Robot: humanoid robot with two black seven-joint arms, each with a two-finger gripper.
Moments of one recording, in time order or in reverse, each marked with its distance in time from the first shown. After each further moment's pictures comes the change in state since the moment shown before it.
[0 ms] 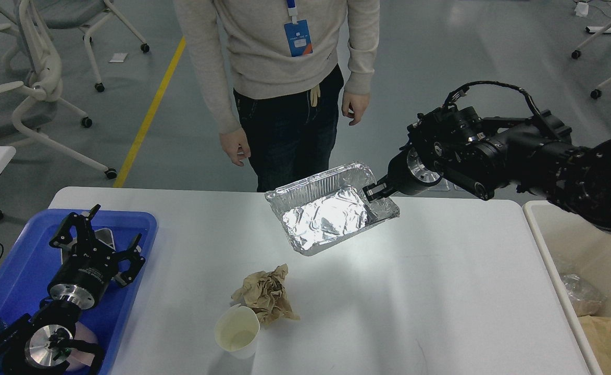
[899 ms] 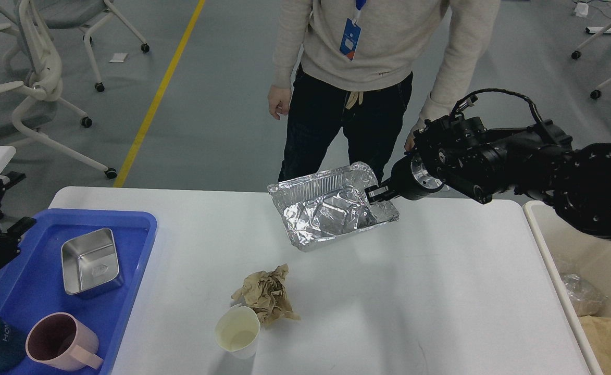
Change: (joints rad) left arm -0.021 0.817 0.235 -0.261 0.214 0.058 -0.011; right arm 0.001 -0.028 -0.158 0.095 0.200 -0.114 0.014
